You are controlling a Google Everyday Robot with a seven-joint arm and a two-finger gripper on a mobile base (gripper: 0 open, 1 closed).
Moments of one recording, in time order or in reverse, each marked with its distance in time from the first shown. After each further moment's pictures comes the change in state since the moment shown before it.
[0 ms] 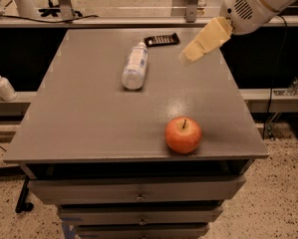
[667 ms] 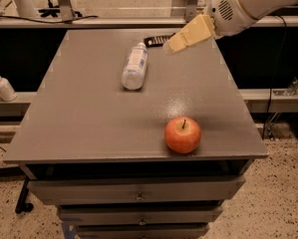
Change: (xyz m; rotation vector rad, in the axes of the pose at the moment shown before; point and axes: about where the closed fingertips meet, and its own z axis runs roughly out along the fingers) arm -0.027 -0.009 0.031 -0.041 -0.107 0.169
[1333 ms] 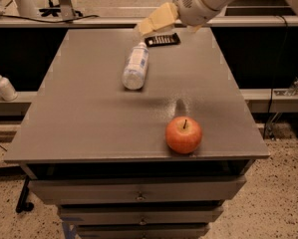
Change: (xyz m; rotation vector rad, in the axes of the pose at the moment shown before) arm -0.056 0.000 0.057 -0.006 -0.015 0.144
